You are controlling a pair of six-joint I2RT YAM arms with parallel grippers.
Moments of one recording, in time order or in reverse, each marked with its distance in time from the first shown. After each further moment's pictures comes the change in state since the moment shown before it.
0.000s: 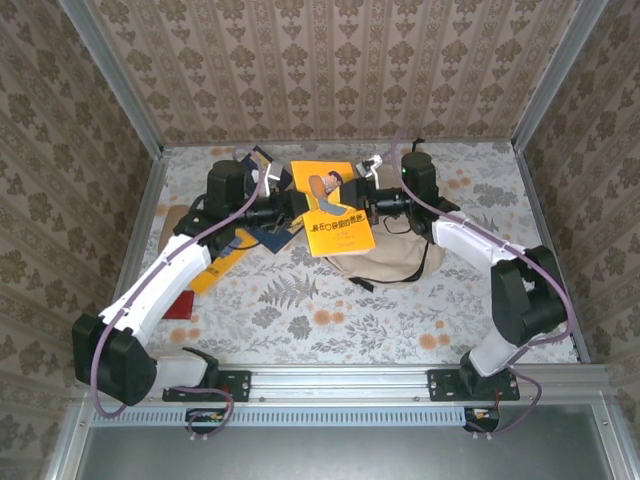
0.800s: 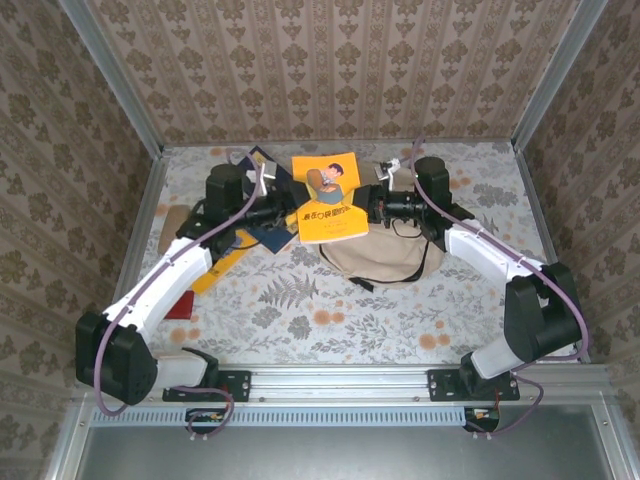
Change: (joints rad) left arm -0.010 0.003 -0.091 0.172 -0.077 -0.078; right arm -0.039 -0.103 -0.094 -0.034 0.205 0.187
